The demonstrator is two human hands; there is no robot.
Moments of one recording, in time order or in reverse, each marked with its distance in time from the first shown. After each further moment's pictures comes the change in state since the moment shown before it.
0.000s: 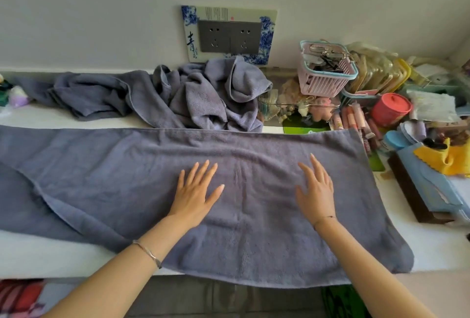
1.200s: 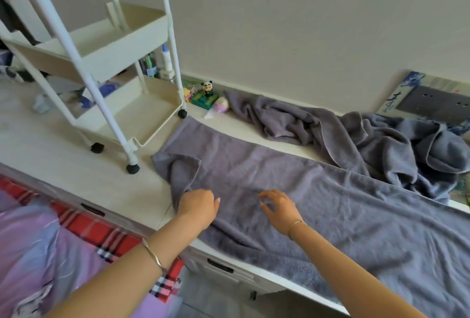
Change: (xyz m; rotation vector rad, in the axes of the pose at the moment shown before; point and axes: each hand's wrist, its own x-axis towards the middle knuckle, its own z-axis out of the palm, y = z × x) left_hand -0.183 -0.368 -0.166 0.304 -0.110 -0.500; right_hand -0.065 -0.466 0.204 0.069 -0.582 -0.442
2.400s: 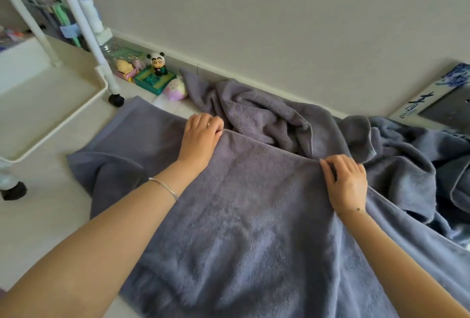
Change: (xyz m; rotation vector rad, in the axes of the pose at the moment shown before) left_hand 0.260 0.073 -0.004 -0.459 0.699 0.185; right_hand 0.120 0.169 -0.133 -0.365 0.774 -0.122
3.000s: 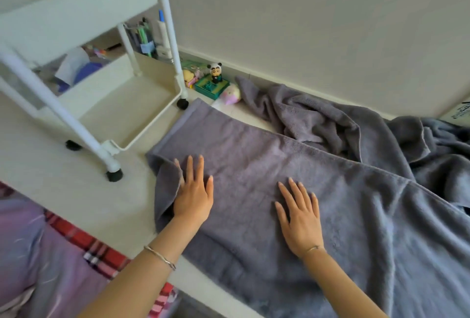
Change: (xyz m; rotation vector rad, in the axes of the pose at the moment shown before) left_hand -0.153 -0.051 -0.064 0.110 -0.348 -0.548; right_hand -0.109 -0.168 0.038 0.080 -0.498 0.007
